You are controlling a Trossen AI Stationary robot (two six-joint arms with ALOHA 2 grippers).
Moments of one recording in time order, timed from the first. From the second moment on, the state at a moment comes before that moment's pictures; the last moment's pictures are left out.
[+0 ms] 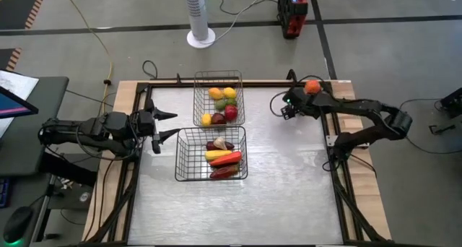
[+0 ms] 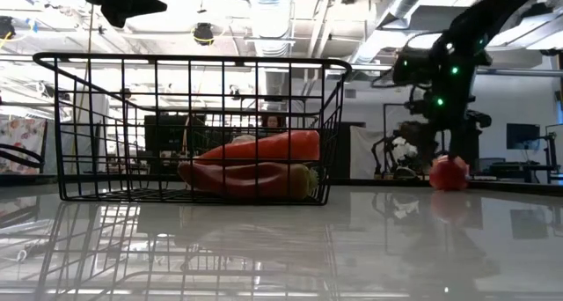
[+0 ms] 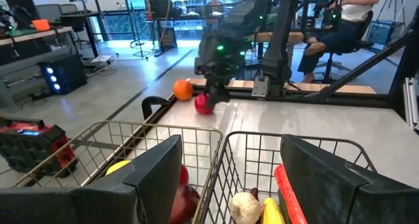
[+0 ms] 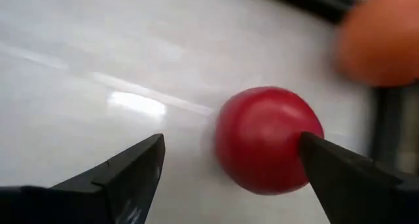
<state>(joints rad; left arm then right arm) -0.08 0.46 0.57 -0.24 -0.35 -0.01 -0.58 1.32 0.69 -0.57 0.44 0.54</state>
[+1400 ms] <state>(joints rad) -0.08 0.46 0.57 -0.25 -0.35 -0.01 -0.05 1.39 0.76 -0.30 0.37 0.41</state>
